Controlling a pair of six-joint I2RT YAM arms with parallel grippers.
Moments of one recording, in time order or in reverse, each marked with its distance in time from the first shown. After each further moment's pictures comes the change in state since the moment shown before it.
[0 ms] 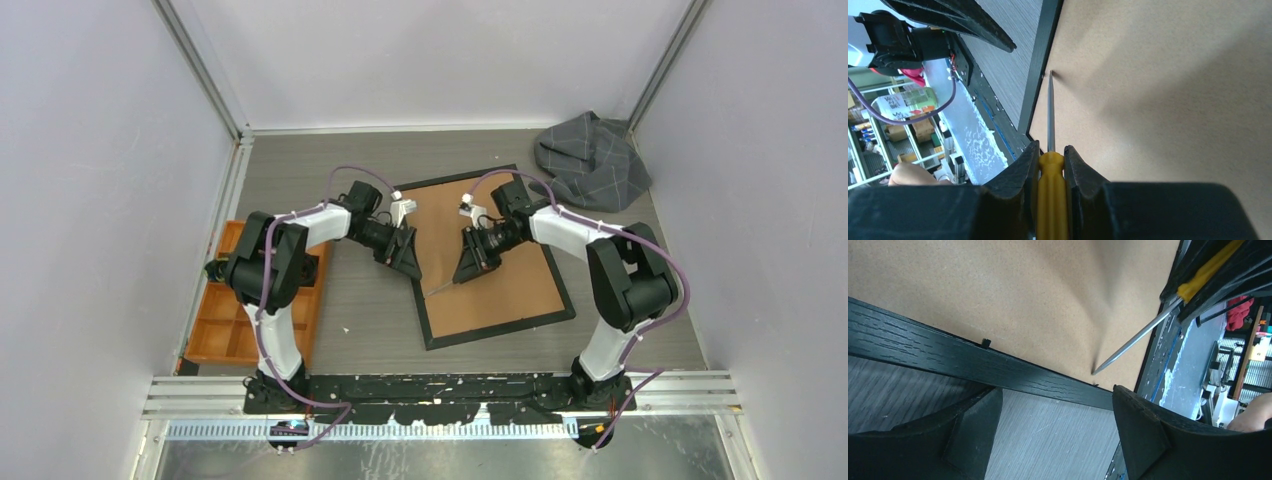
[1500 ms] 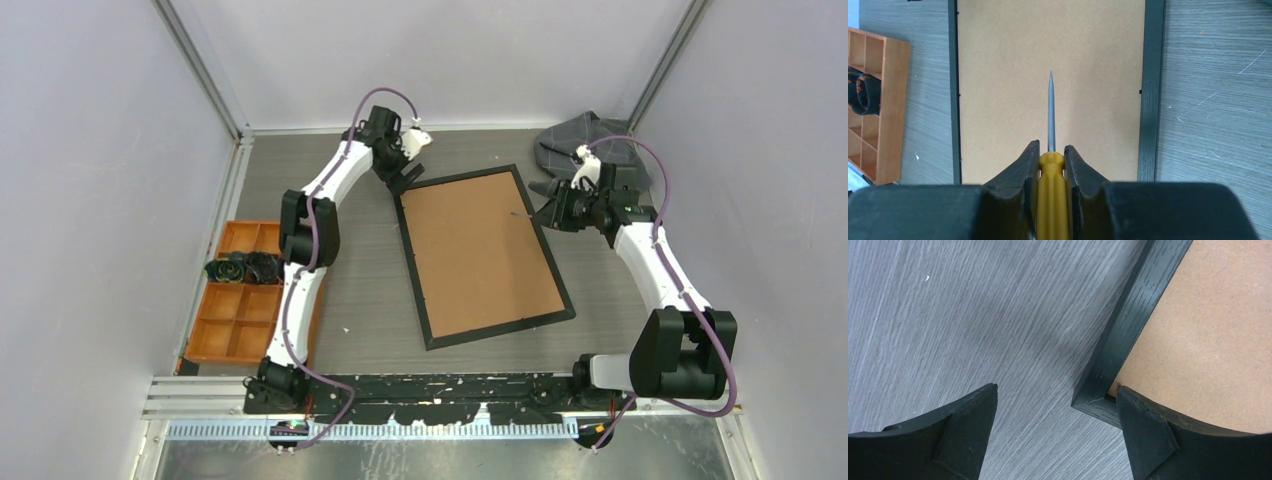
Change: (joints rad) left arm 0.039 0.562 1.130 -0.341 -0.711 0.515; right arm -0.470 -0.439 -0.082 0.082 0.330 0.040
